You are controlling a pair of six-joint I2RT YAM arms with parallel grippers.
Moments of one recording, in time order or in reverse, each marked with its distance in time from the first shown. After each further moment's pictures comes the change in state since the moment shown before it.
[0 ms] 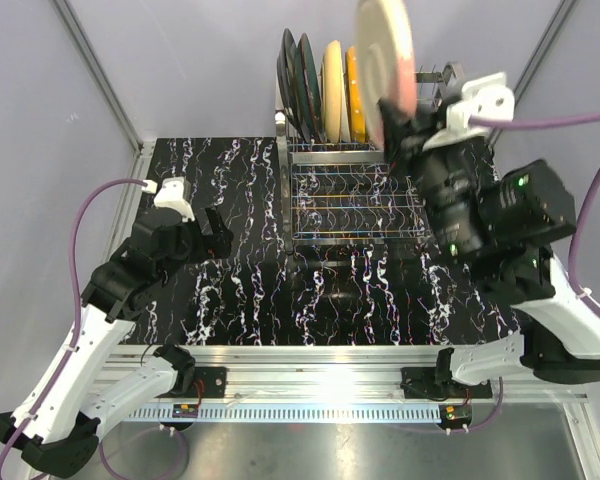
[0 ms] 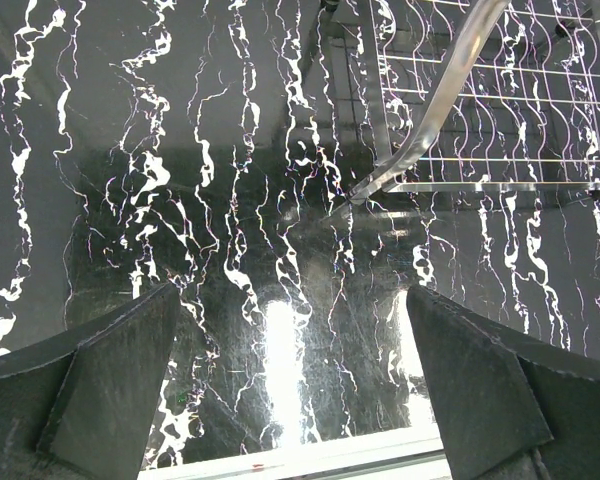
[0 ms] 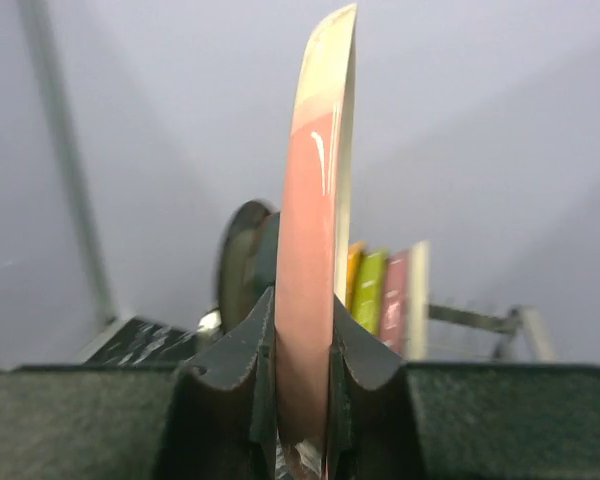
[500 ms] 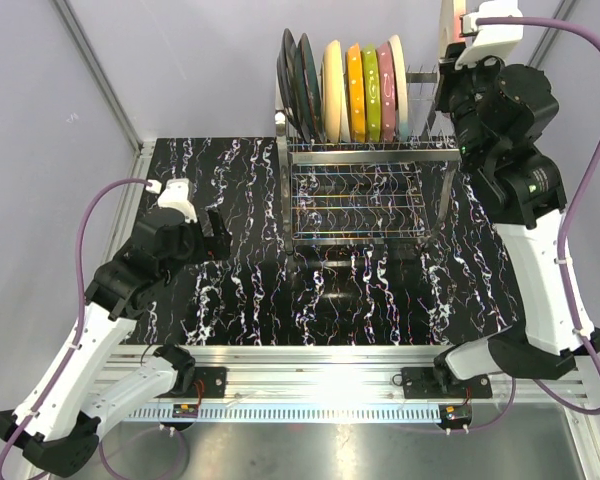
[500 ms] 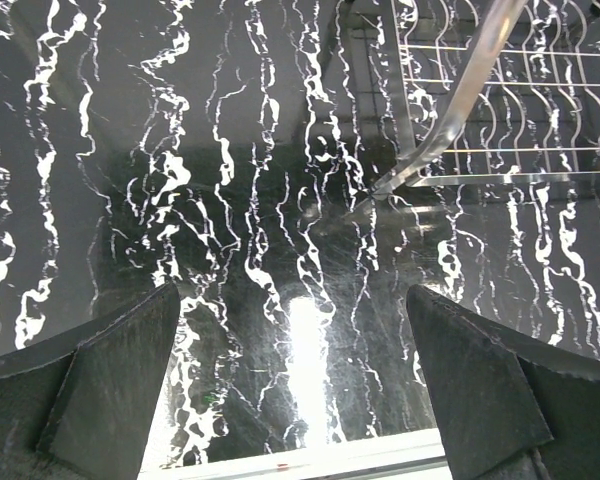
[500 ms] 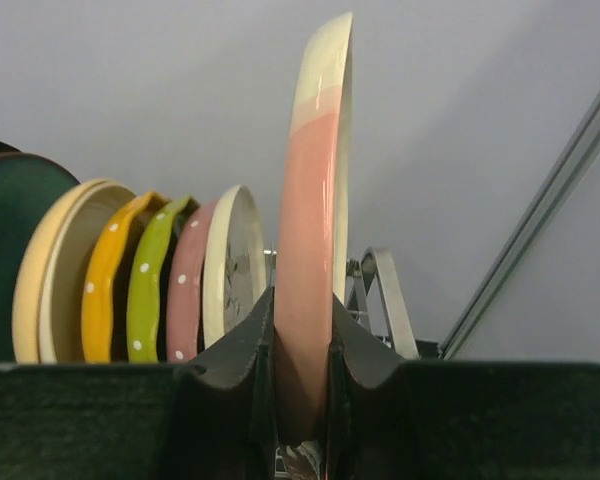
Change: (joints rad) left arm 0.000 0.006 -0.014 -0.001 -0.019 0.047; right arm -0.775 0.173 0.233 -0.389 -0.360 0.227
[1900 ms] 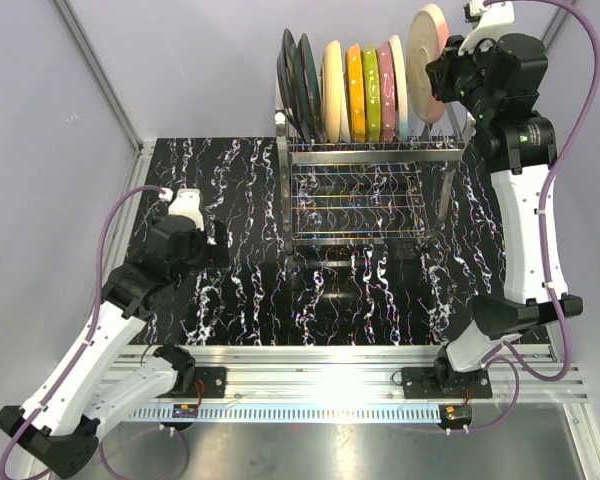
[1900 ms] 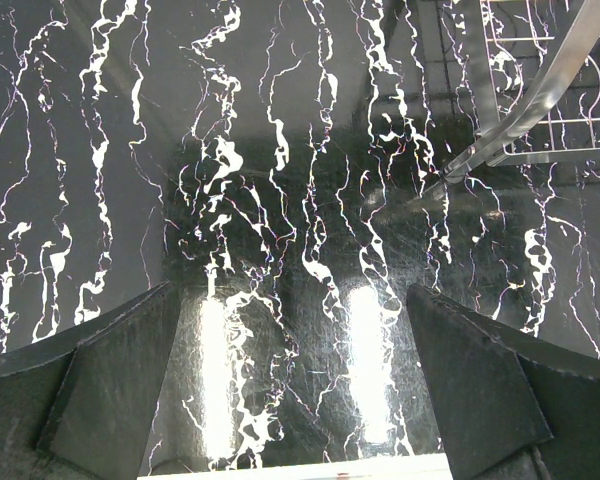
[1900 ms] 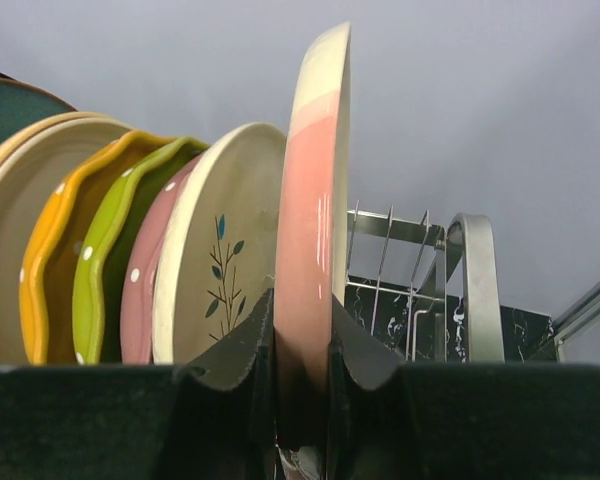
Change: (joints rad) left arm 0.000 -0.014 -0.131 0.059 -0.084 0.101; right arm -0.380 0.194 0.062 -0.143 -0.581 0.256
